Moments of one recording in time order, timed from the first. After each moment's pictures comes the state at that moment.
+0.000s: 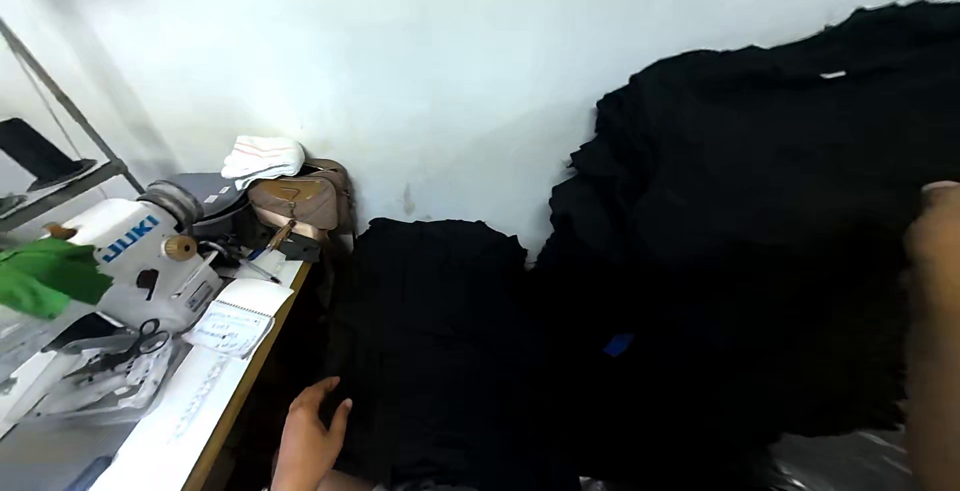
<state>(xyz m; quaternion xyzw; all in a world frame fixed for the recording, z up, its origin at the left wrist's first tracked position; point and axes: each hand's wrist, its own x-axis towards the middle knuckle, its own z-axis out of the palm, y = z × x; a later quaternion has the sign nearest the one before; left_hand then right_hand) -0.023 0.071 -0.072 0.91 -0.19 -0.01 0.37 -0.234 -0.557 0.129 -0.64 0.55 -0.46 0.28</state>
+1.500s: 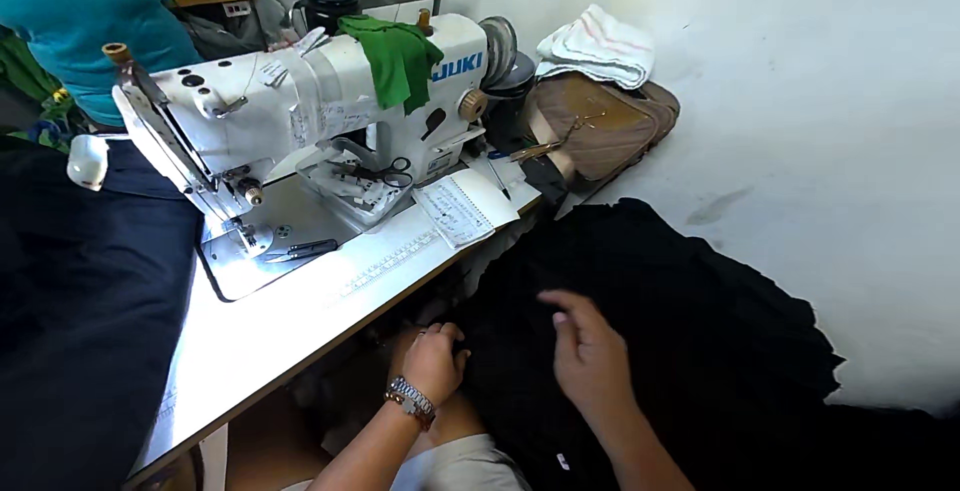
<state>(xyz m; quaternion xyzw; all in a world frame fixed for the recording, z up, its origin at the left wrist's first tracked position) -0.036 0.099 -0.097 0.92 0.01 -0.13 0.37 -0.018 -0.099 -0.017 -0.91 -0.18 -0.17 0.33</state>
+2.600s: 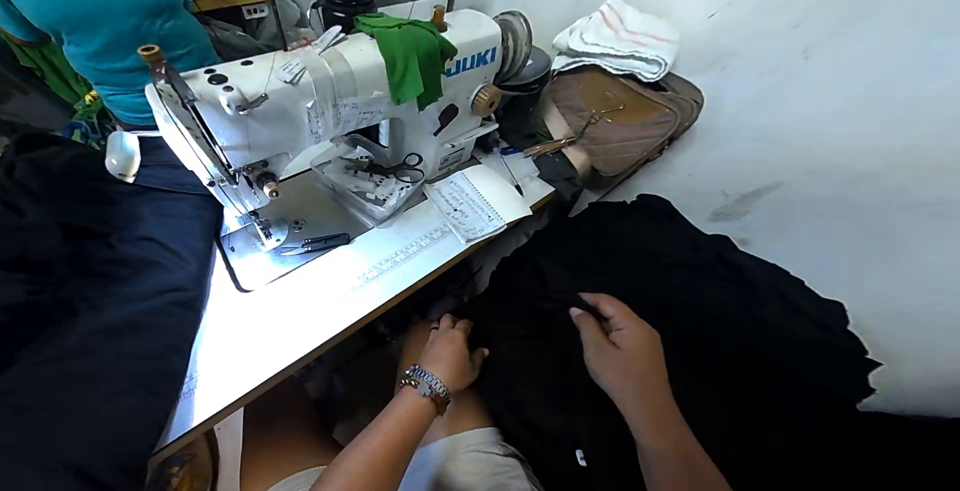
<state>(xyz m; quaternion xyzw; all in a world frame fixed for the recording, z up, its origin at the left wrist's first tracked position) -0.029 0.092 -0.098 0.91 0.02 -0.18 0.37 -0.018 -0.106 0.001 -0.92 -0.07 -0.11 0.36</state>
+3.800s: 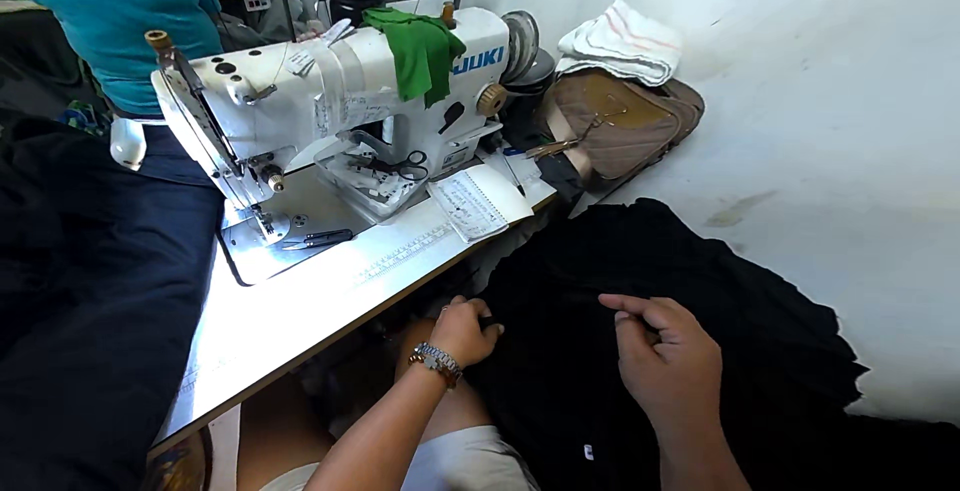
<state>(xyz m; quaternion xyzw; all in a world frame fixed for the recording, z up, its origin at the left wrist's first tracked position) -0.013 0.091 -0.055 0.88 0.01 -0.14 0.45 -0.024 -0.123 0.016 -0.91 -0.12 -0.25 0.32</state>
